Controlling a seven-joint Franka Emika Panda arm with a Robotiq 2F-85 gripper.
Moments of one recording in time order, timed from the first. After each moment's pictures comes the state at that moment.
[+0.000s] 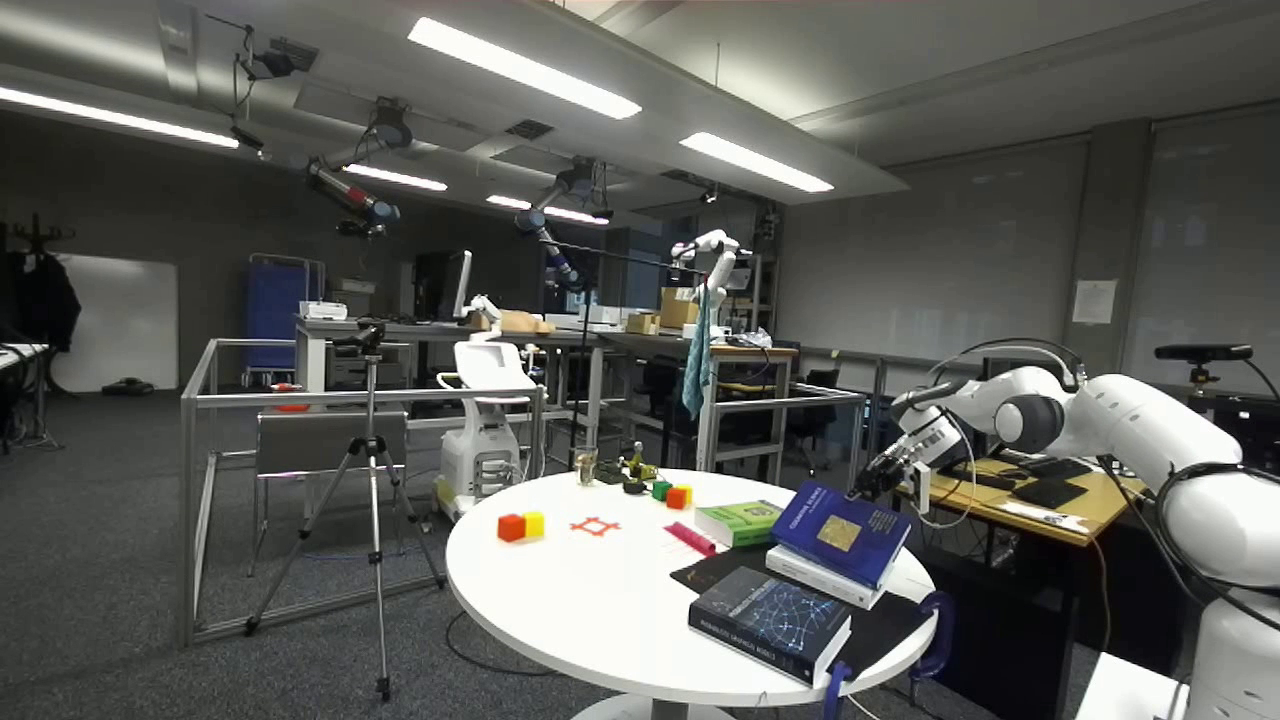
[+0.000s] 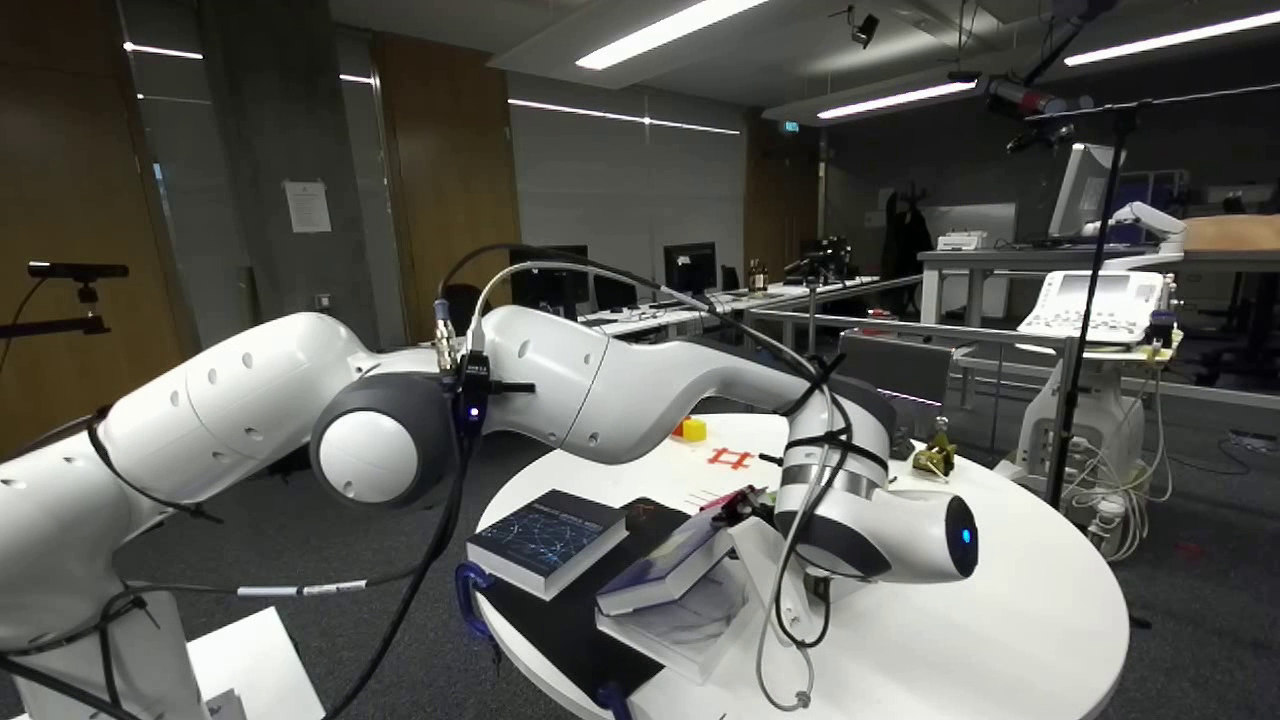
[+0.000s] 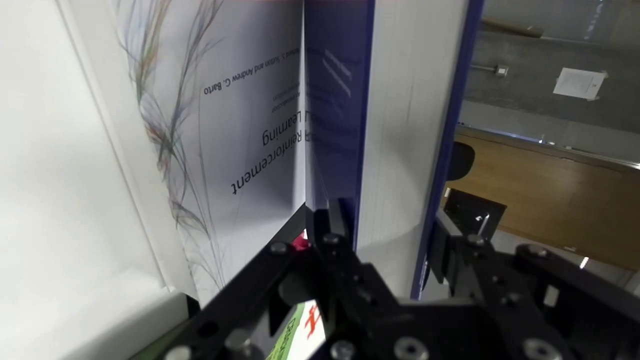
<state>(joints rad) -0.69 1.12 -0.04 -0.94 0.93 1.37 -0.86</state>
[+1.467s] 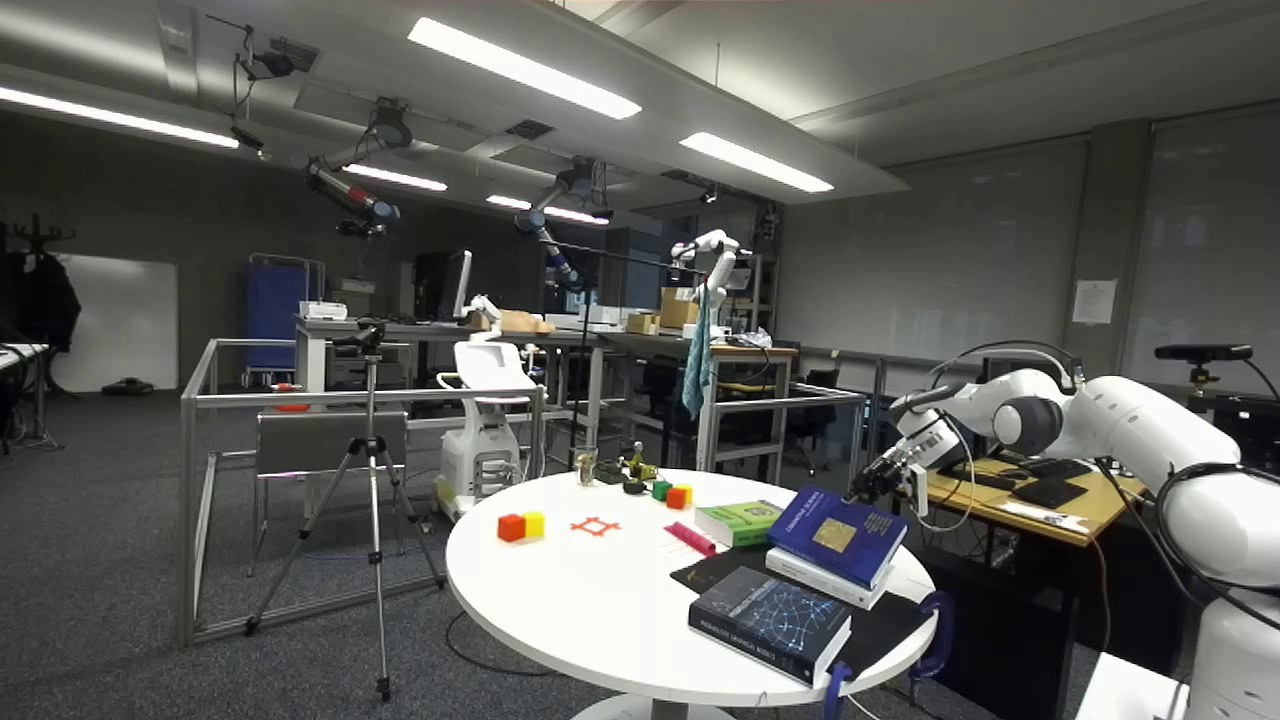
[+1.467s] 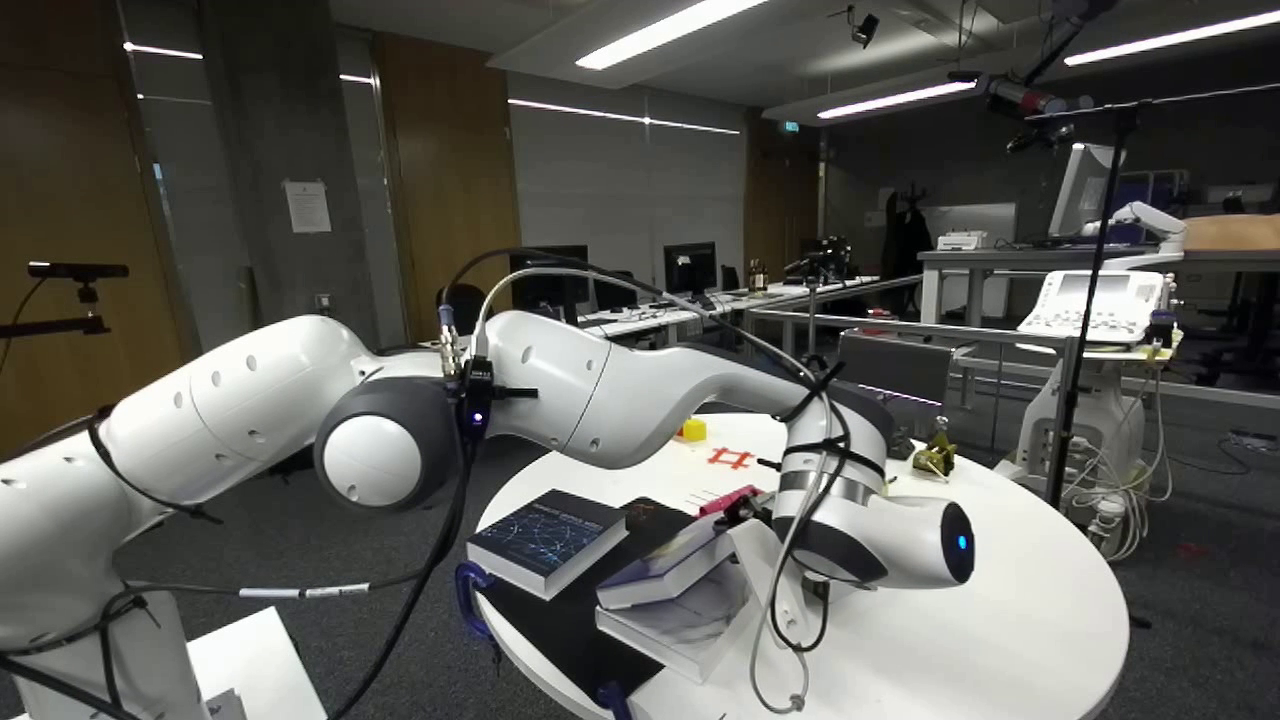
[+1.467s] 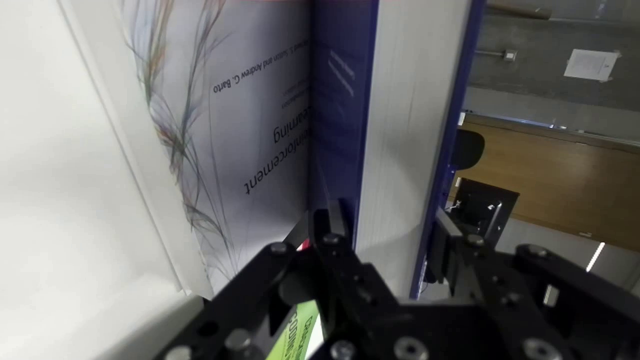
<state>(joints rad) -0.69 1.13 -0.04 -0.94 0.94 1.40 -0.82</state>
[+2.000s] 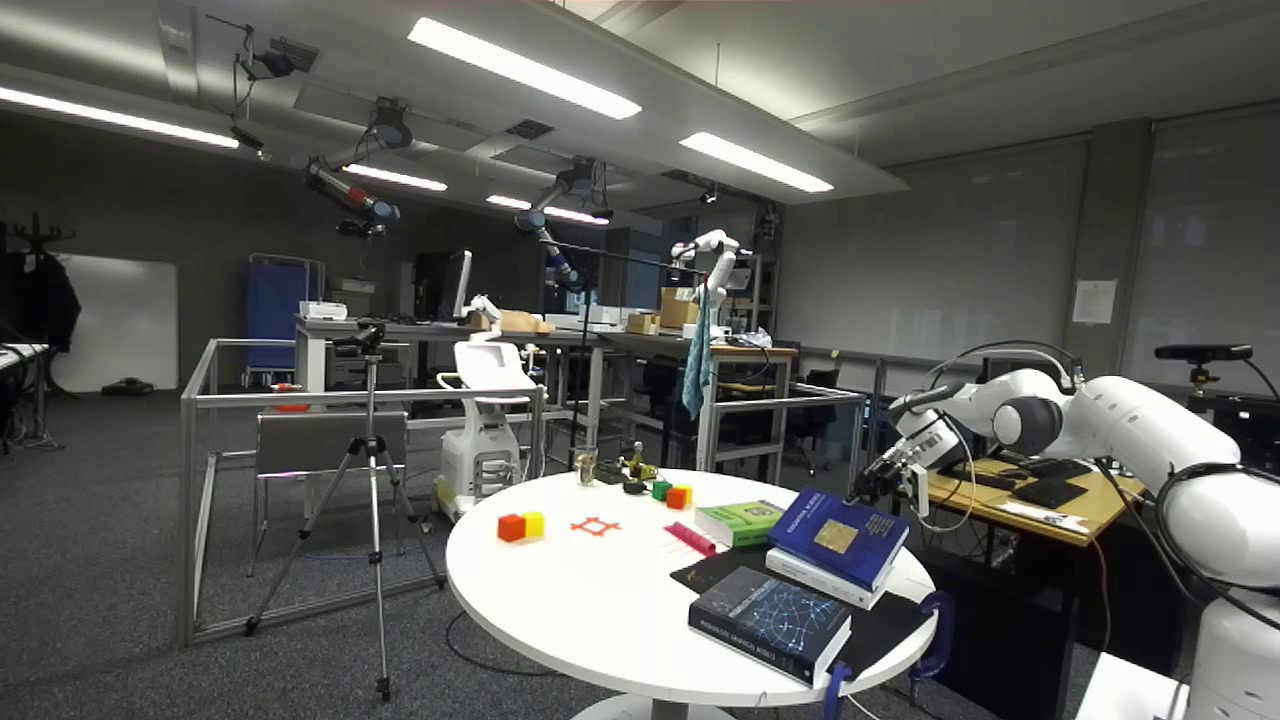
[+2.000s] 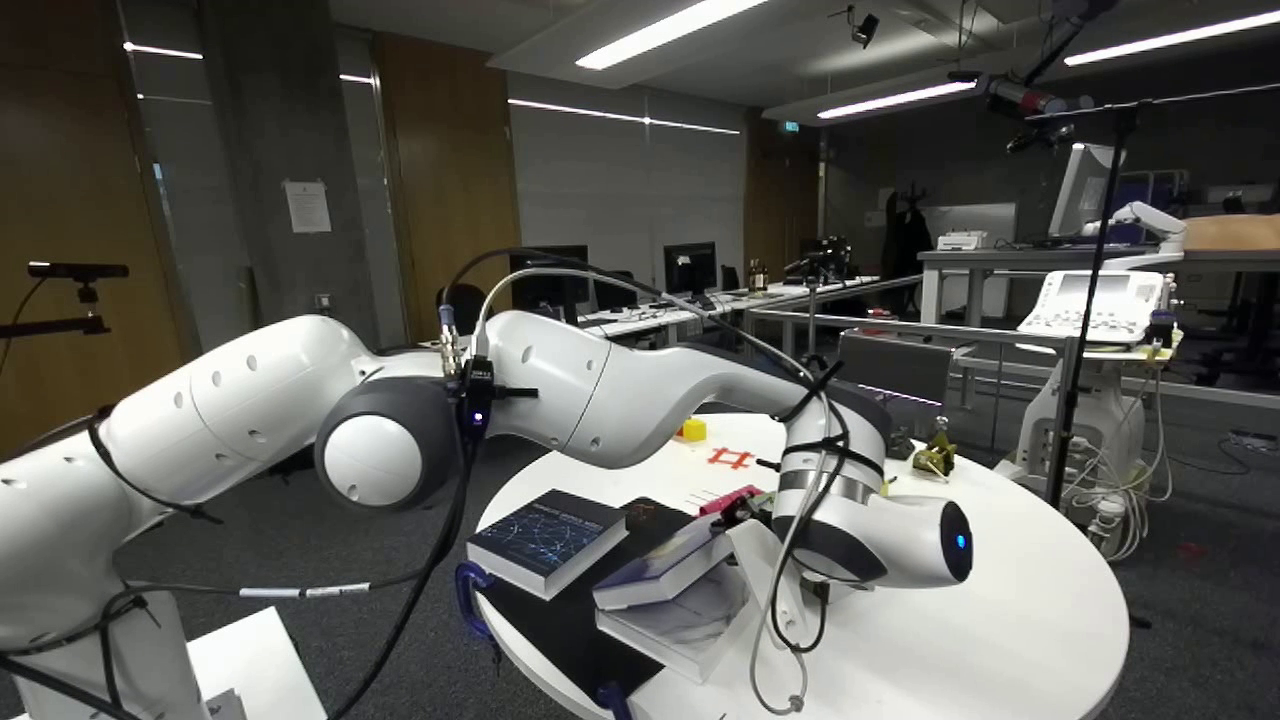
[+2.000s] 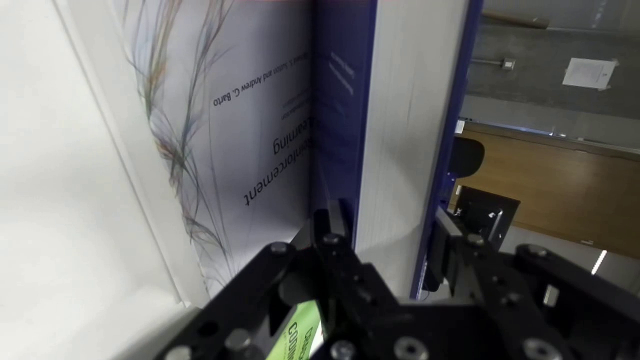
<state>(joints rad) -0.69 1.13 -0.04 -0.94 0.92 1.39 -0.82</state>
